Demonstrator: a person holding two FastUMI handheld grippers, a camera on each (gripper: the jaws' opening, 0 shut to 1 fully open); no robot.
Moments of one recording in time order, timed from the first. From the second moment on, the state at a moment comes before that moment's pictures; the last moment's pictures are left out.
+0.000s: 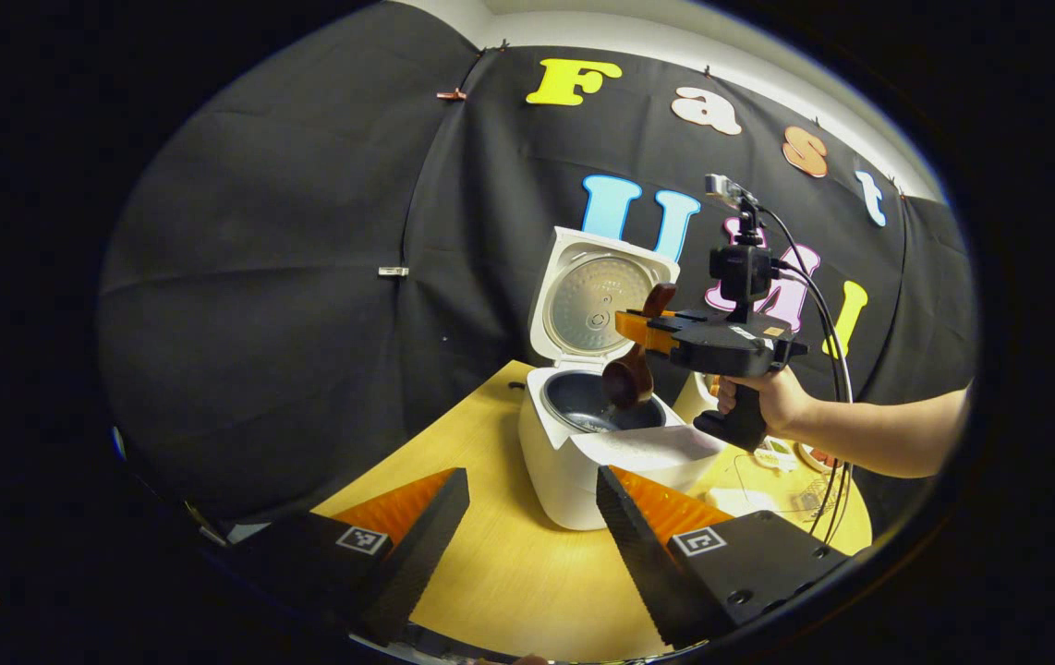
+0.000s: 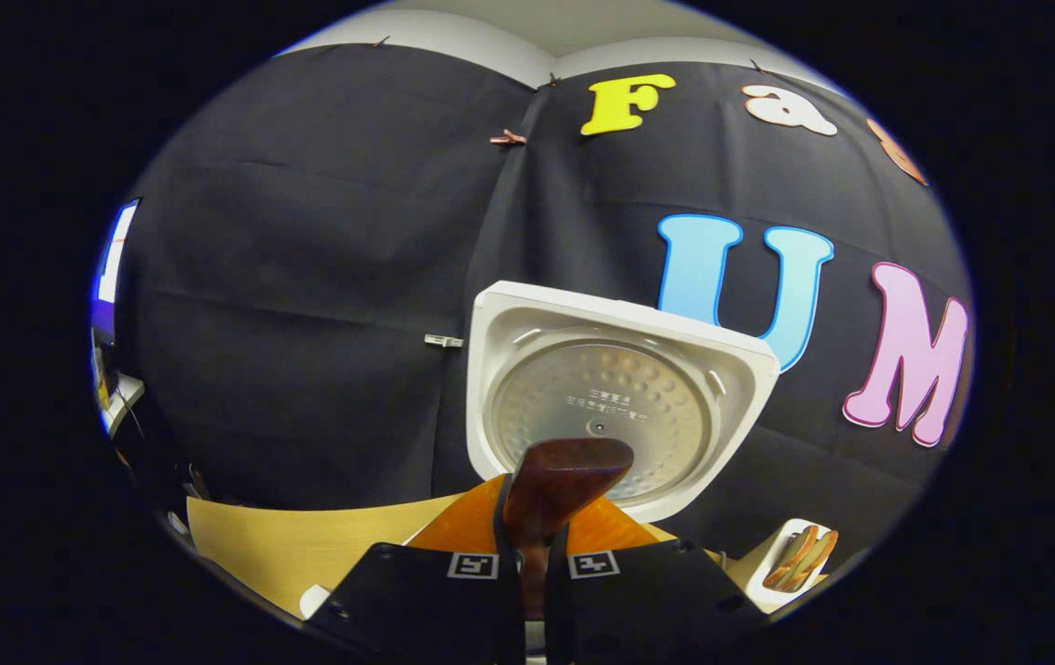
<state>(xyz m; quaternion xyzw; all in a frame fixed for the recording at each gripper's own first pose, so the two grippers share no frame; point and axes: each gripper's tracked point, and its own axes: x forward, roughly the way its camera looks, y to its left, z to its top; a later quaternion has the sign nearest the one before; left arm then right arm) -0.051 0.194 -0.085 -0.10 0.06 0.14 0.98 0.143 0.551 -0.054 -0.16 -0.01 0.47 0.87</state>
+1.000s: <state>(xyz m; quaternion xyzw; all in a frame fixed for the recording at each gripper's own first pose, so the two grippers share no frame) 0.000 0.084 -0.070 -0.06 0.06 0.06 0.99 0.214 0.321 0.055 0.13 0.04 0.32 0.94</state>
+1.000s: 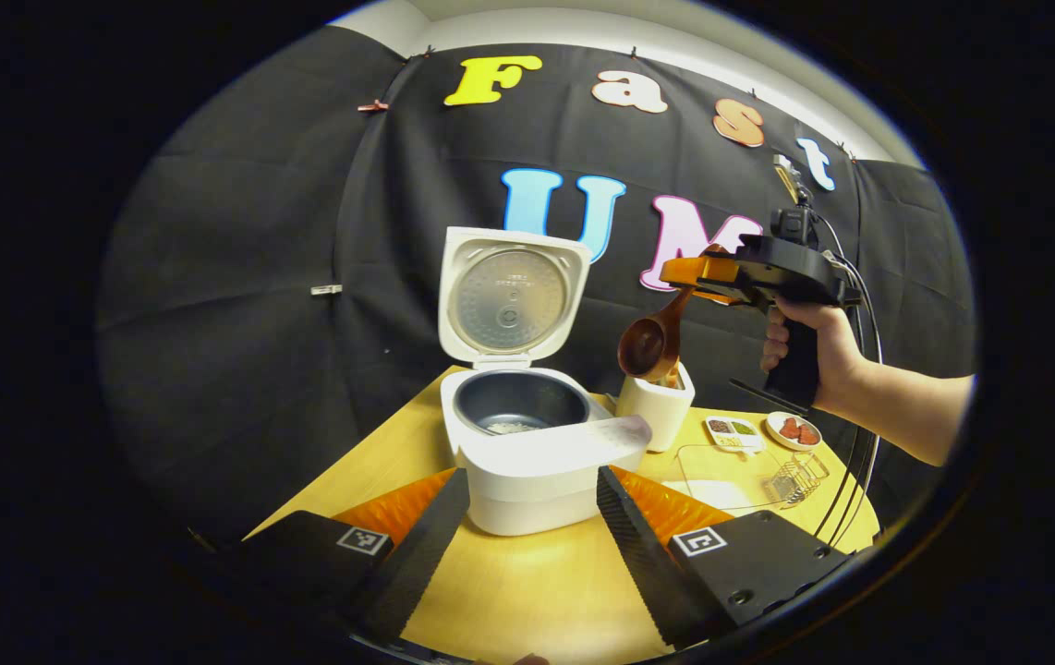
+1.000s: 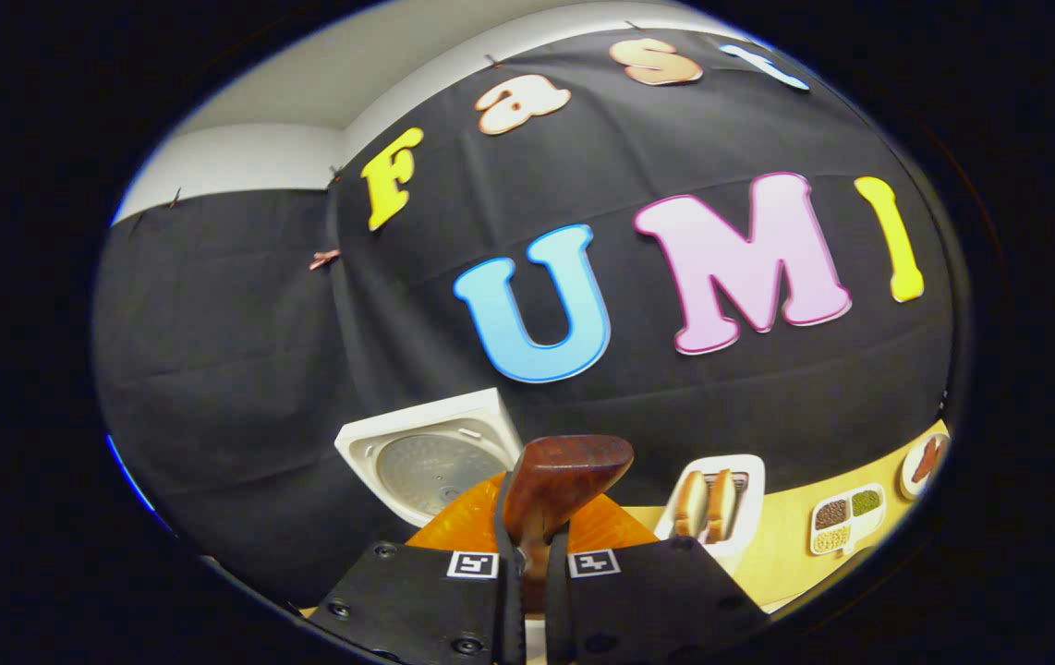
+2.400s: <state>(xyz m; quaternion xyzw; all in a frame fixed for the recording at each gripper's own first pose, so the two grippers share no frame) 0.026 -0.064 -0.091 -0.06 0.13 0.07 0.99 0.253 -0.074 -0.108 0.11 0.15 0.11 0.98</state>
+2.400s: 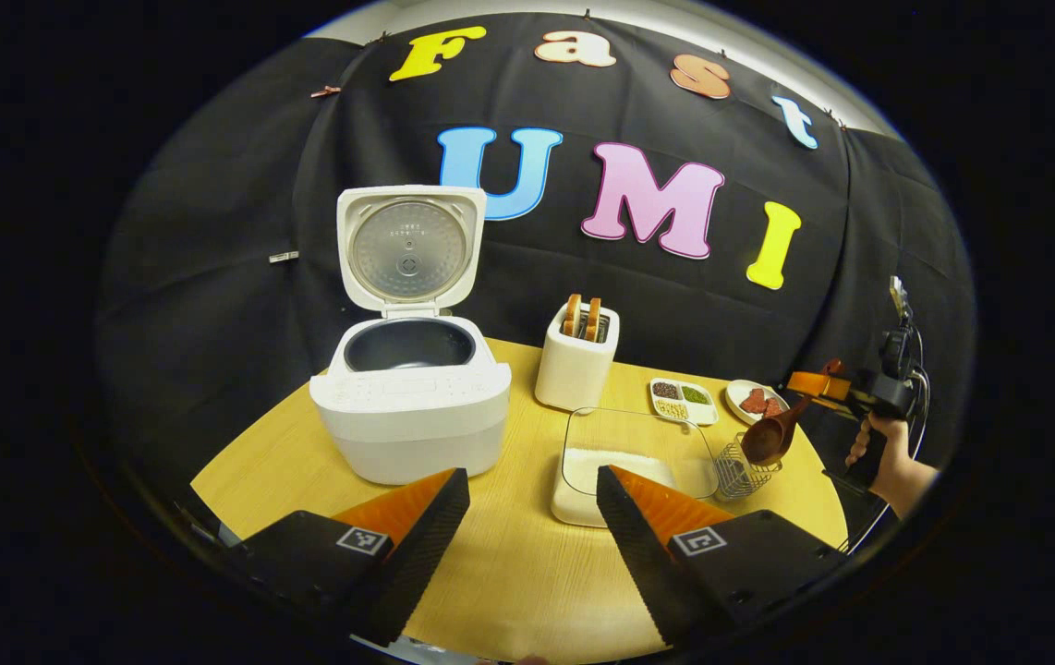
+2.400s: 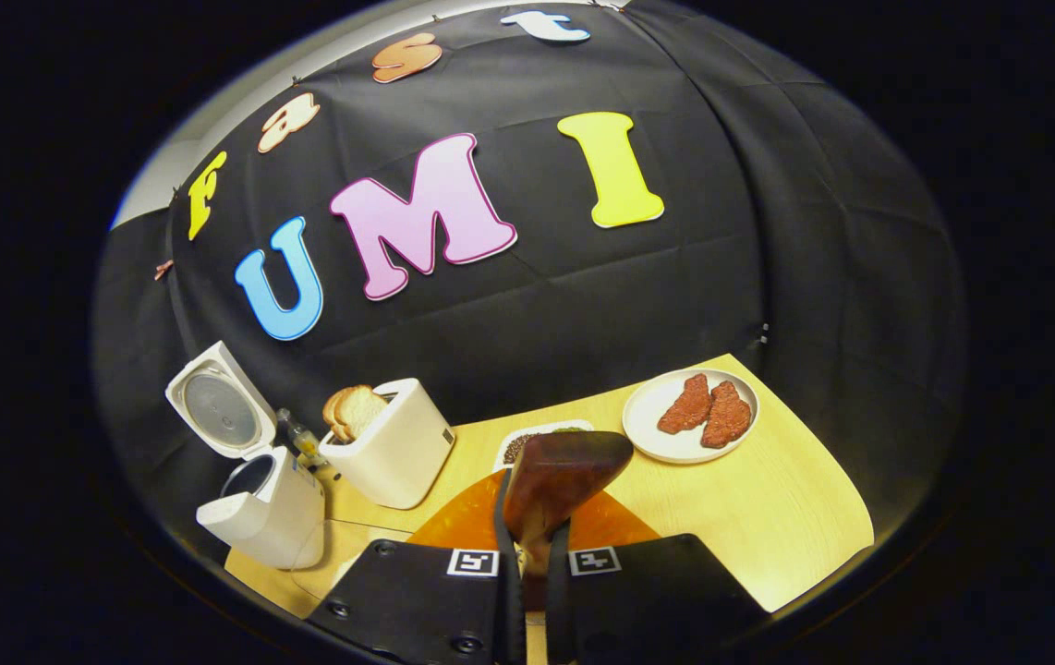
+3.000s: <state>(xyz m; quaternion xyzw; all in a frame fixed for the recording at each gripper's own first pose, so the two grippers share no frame) 0.023 -0.026 -0.026 -0.05 0.06 0.15 0.99 0.260 -0.072 -0.155 0.12 0.18 0.11 0.97</state>
